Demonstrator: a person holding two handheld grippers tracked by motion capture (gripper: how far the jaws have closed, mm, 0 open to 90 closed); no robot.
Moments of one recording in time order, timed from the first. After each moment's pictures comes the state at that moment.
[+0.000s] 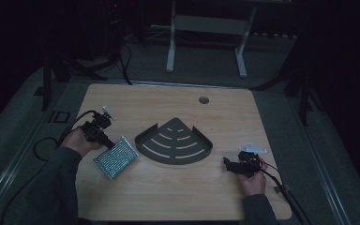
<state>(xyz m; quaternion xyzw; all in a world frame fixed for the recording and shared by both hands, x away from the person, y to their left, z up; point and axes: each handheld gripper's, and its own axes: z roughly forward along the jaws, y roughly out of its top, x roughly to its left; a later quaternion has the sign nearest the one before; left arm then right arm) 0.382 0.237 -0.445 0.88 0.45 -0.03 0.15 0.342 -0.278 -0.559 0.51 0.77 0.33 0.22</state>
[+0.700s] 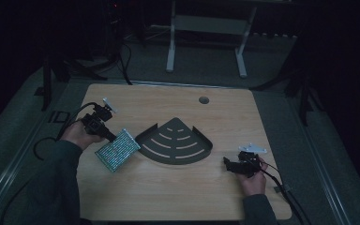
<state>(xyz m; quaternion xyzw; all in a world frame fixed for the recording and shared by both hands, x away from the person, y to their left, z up) 0.389 0.230 -0.420 0.88 0.44 -0.01 0.17 0.342 -0.278 -0.559 0.51 0.77 0.33 0.22</state>
